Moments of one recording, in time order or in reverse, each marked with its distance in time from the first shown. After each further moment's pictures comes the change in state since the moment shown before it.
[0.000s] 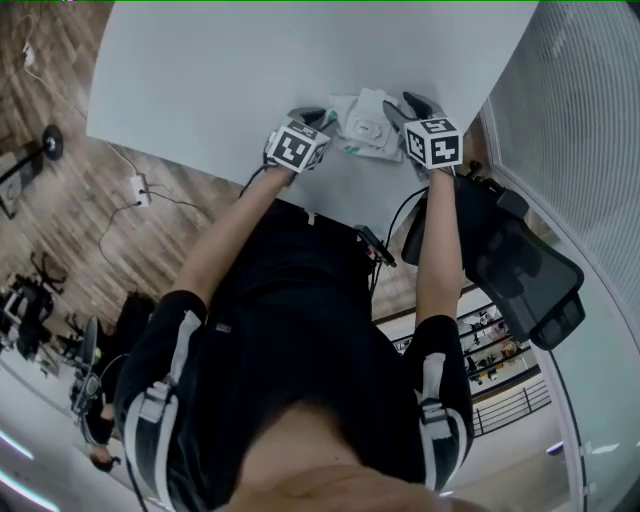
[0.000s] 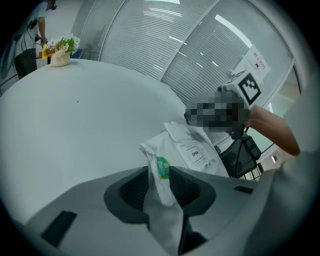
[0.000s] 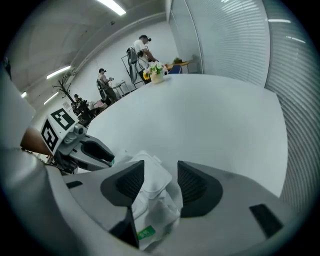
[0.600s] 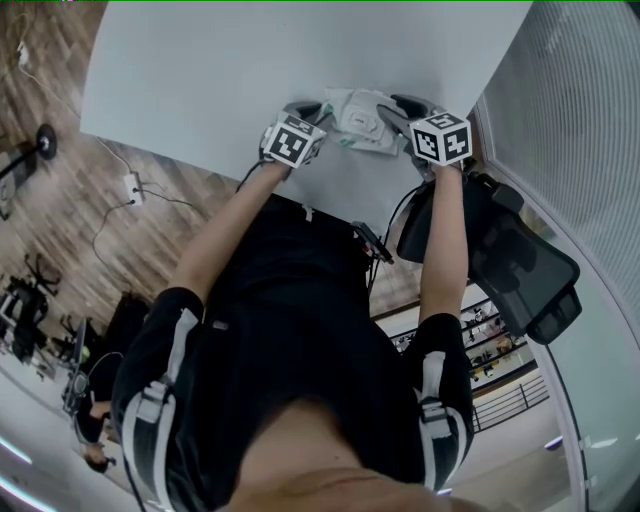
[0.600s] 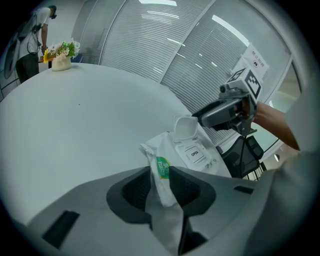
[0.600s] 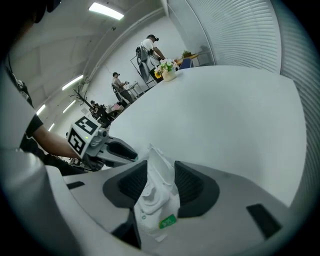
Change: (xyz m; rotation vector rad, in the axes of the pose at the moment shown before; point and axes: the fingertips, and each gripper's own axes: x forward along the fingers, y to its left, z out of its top) left arm -0.005 -0.004 0.002 0.012 -0.028 0.021; right arm -0.018 0.030 -0.007 0.019 0.034 0.226
